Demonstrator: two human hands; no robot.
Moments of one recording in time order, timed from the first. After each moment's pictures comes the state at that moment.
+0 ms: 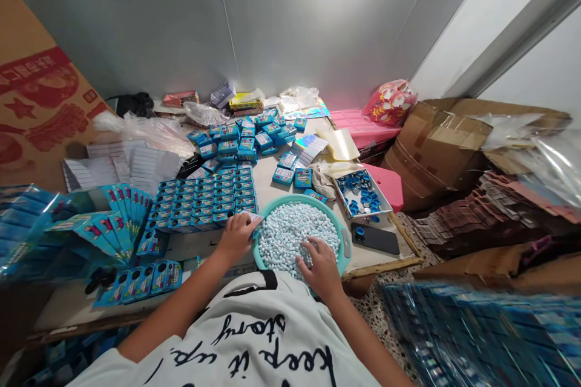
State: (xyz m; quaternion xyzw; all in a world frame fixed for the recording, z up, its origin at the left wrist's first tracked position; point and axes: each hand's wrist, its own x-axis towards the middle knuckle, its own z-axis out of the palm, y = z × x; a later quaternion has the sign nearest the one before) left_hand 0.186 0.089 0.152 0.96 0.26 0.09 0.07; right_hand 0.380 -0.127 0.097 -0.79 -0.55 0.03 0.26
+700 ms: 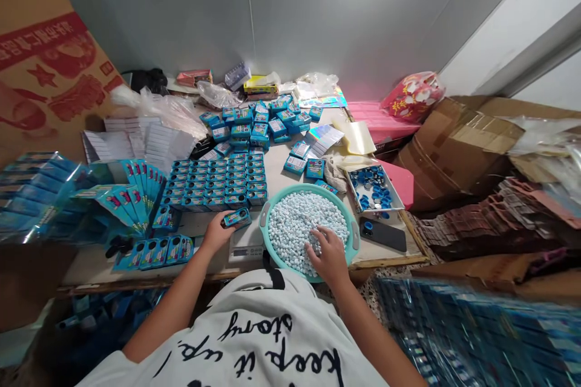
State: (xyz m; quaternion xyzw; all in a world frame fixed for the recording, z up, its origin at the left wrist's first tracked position) left_hand 0.093 0.114 0.080 0.70 0.48 0.27 0.46; right_hand 0.378 -0.129 0.094 -0.79 -0.55 0.03 0.25
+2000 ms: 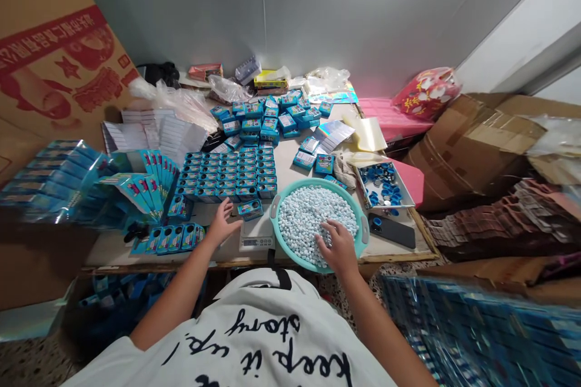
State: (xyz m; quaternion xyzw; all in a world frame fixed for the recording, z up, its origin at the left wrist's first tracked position) left_hand 0.061 0.111 0.074 0.67 0.50 0.28 0.47; right_hand 0.378 -0.129 0.092 -0.78 -0.55 0.03 0.28
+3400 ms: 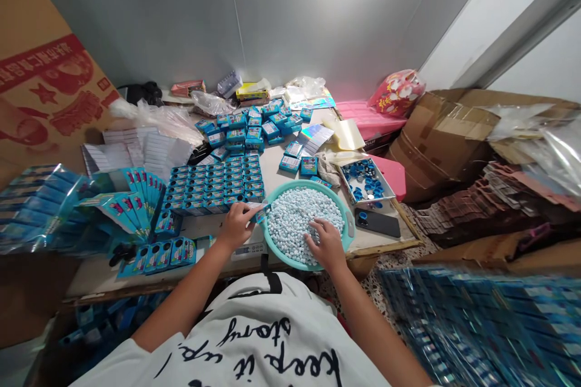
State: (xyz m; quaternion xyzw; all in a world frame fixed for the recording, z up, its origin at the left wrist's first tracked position) left_hand 0.143 0.081 0.152 0.94 0.28 0.16 0.13; right_hand 0.380 -0.130 0.090 -0.79 -0.54 0.02 0.30
